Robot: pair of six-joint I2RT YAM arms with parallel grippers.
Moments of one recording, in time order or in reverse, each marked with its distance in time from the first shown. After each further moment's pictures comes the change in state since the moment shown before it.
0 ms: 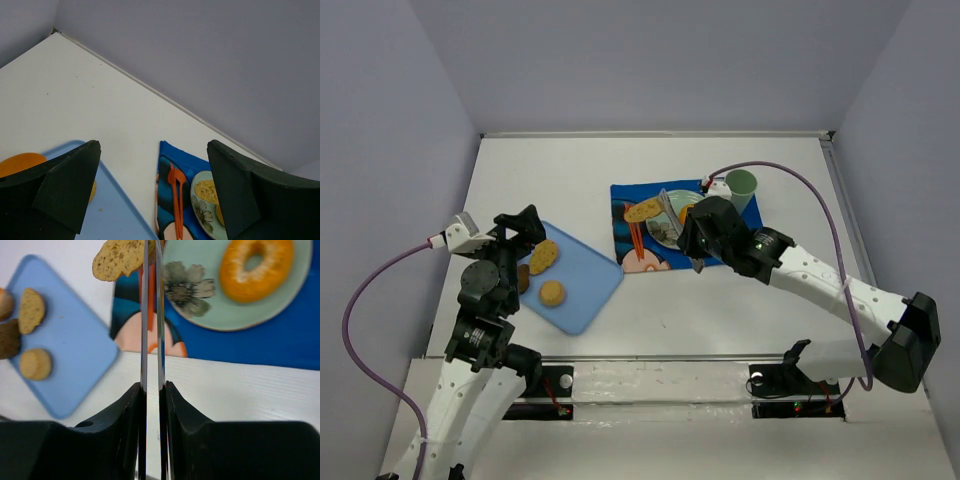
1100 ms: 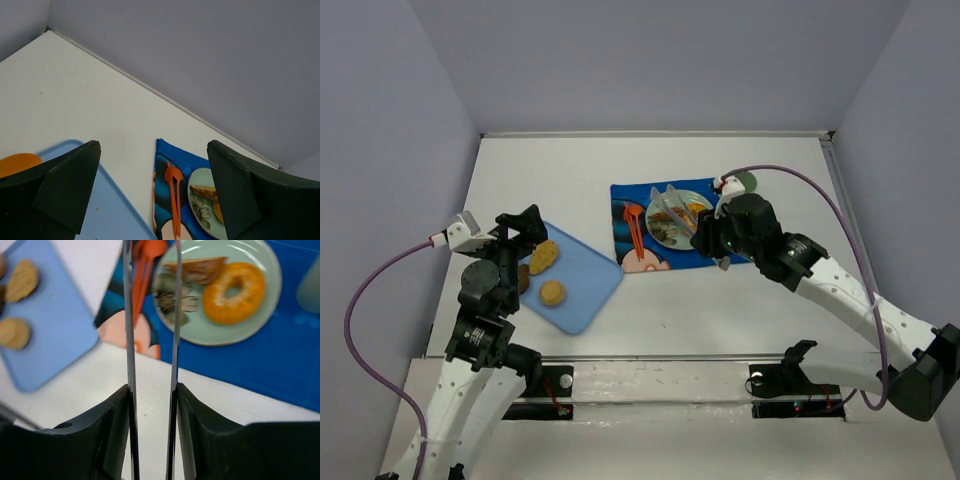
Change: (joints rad) left arm 0.000 0.002 0.000 0.002 0.022 0.000; right arm -0.156 -0.138 -0.085 0.000 -0.184 -0.302
